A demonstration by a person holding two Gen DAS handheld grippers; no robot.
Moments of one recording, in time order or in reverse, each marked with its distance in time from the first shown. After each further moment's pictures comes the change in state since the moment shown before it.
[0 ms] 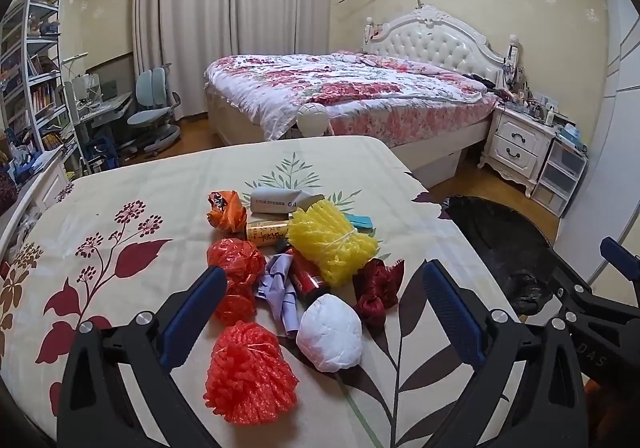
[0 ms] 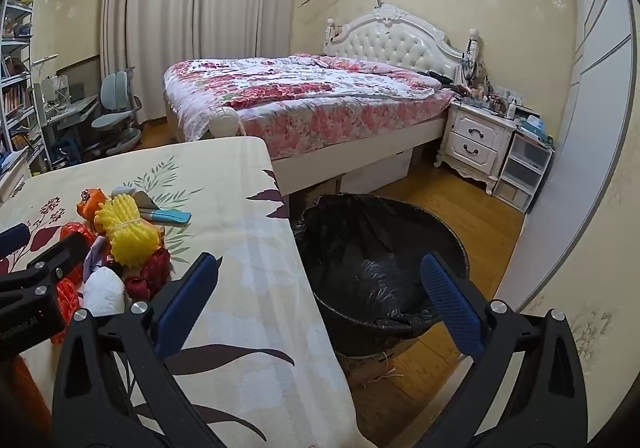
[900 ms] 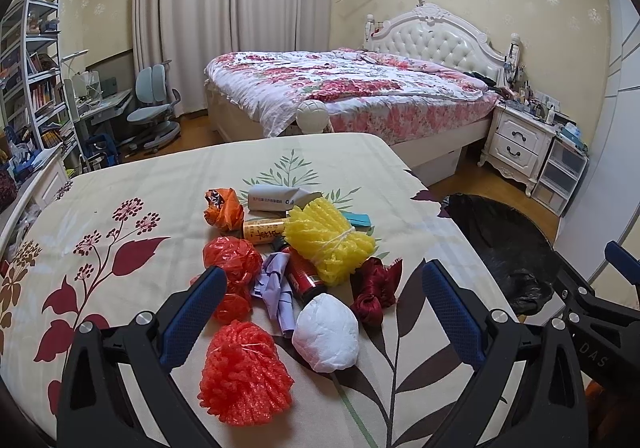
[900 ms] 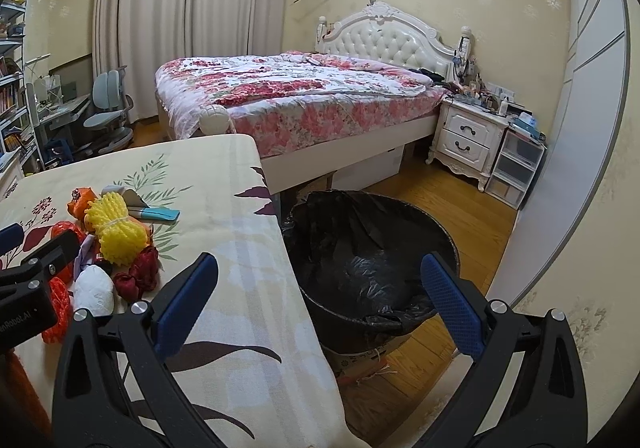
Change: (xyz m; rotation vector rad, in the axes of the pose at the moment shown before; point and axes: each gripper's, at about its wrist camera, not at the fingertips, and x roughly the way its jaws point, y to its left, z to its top) left arm 0.006 0.005 0.001 -0.011 0.009 -0.005; right arm -0.002 -0.009 -0.003 0.019 0.005 -0.022
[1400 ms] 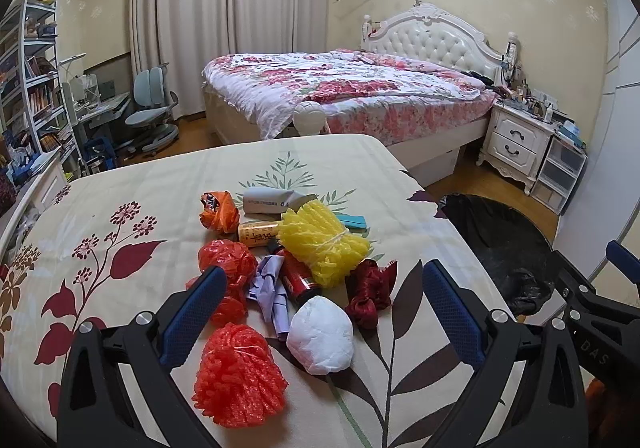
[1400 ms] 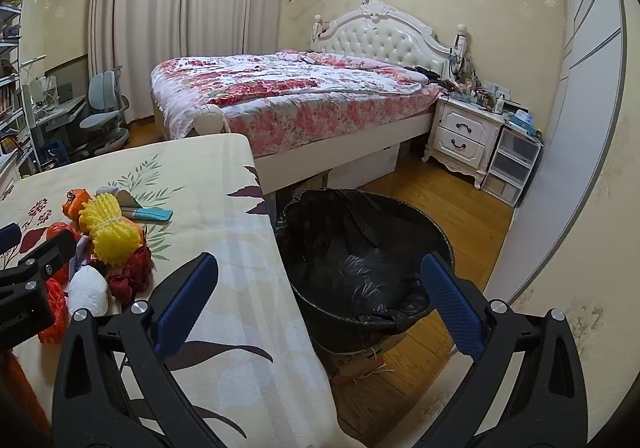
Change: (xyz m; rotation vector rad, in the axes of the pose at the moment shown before) left arm -0.004 -0.008 -0.001 0.005 -0.002 0.002; right arm -0.005 -0.017 -0.001 0.011 0.006 -0.006
